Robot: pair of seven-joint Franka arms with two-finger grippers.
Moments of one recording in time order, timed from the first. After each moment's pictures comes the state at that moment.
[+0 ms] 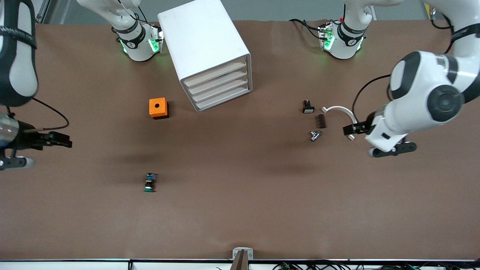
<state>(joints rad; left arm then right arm) -0.13 0.28 -0.15 -1.65 -0.03 1.72 -0.46 0.00 0.36 -0.09 -1.47 0.05 1.75 -0.18</state>
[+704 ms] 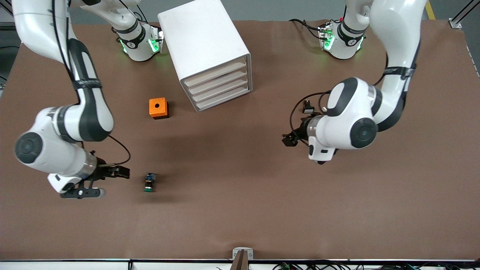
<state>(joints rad) -0.31 0.55 -0.16 -1.45 -0.39 1.72 -1.21 0.17 0.59 -0.08 -1.50 0.12 2.11 0.05</state>
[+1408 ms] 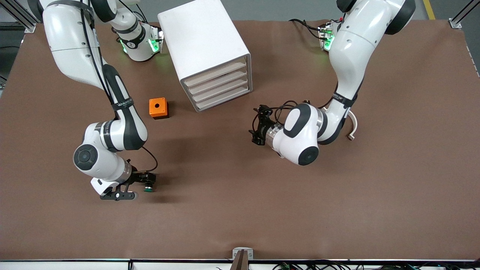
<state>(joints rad) -0.44 0.84 -0.17 -1.34 -0.70 1.70 -1.89 0.23 0.71 -0.08 -1.59 0.12 2.36 0.09</state>
